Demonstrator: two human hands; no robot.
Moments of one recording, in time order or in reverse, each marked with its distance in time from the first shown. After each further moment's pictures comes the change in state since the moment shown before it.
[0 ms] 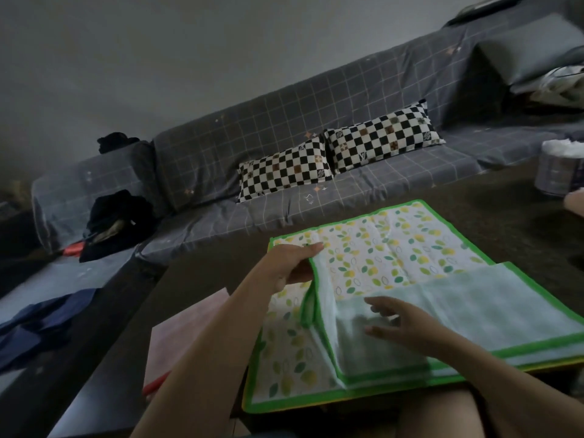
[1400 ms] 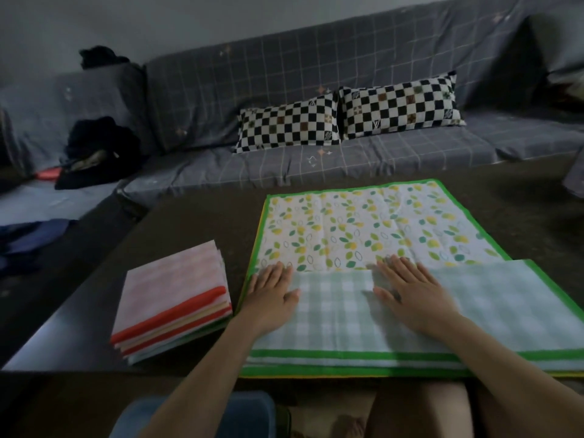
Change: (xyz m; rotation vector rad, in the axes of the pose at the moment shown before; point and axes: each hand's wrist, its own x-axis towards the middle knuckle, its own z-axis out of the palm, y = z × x) left_hand -0.008 -0.137 -0.017 1.167 0.015 0.005; right_hand 0.045 0.036 -0.001 -0.841 0.015 0.025
